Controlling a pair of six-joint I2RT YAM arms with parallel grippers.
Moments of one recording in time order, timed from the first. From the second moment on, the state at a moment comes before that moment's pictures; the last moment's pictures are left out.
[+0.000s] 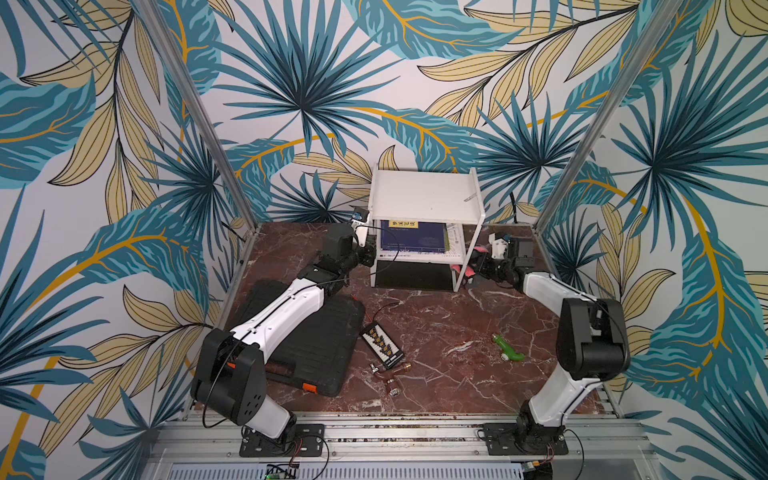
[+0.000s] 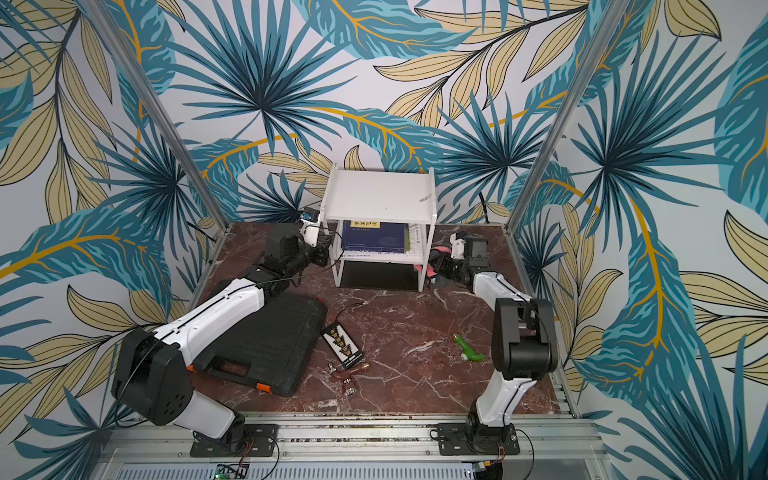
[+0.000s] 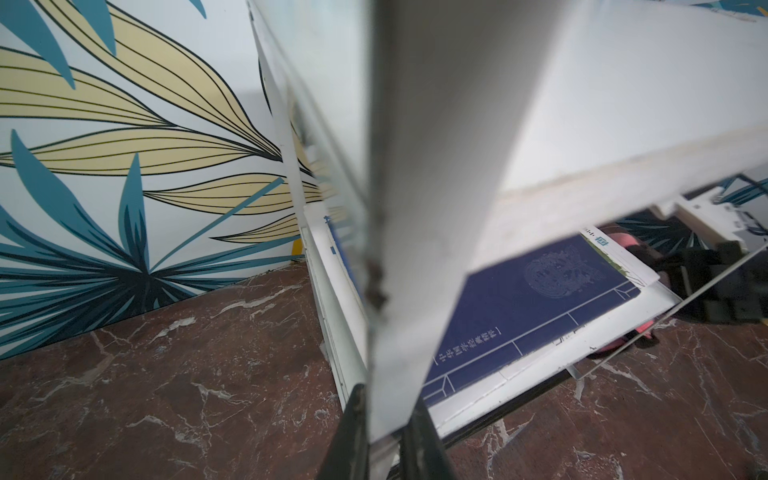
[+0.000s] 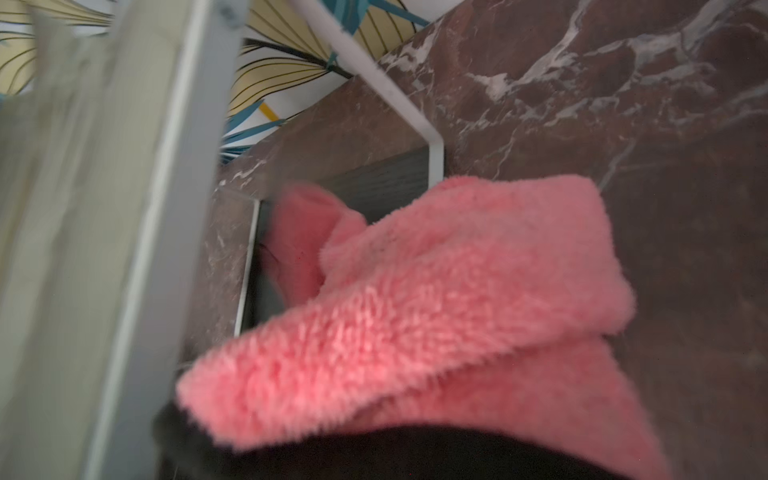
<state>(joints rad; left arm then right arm) -0.41 1.54 1.21 0.02 0.05 -0.06 -0.05 1.69 1.07 -0.05 -0.51 0.44</state>
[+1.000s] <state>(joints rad) -0.41 1.53 1.16 0.10 0.04 -0.10 0.00 1.75 1.30 0.16 -0.57 0.61</state>
